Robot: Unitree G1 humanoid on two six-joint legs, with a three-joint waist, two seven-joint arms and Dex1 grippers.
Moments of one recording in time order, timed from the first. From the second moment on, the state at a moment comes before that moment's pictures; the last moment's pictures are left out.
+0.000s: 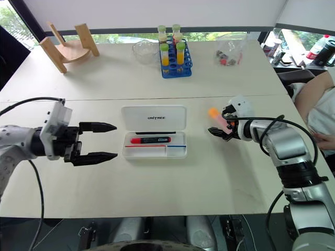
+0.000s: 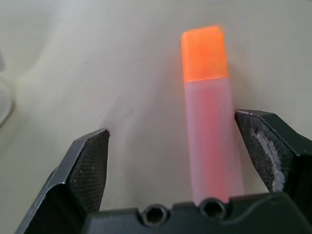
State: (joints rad) left arm -0.15 0.91 0.29 -0.47 -0.75 0.70 -1.17; right arm -0.57 -0.77 0.15 0.09 0.29 0.85 0.68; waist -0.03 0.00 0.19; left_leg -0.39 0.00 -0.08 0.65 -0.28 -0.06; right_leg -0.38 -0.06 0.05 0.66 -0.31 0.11
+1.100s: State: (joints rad) left arm 0.01 1.04 0.53 -0.56 -0.94 0.80 -1.10; right arm -0.72 -0.50 0.54 -0.12 0.26 0.67 1.06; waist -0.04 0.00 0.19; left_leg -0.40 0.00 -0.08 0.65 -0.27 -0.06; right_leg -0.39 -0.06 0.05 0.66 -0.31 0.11
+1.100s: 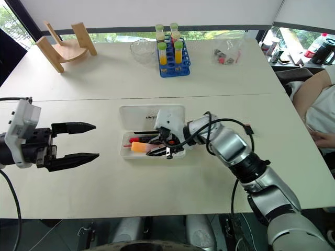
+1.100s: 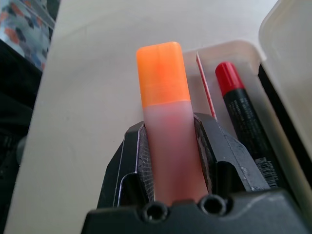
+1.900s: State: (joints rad) left arm -0.02 1.04 0.49 -0.57 -0.96 0.79 -1.06; right arm -0.81 -0.52 0.27 -0.11 0.22 0.82 0.97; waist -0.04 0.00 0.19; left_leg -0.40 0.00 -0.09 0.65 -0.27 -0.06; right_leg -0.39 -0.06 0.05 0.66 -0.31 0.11
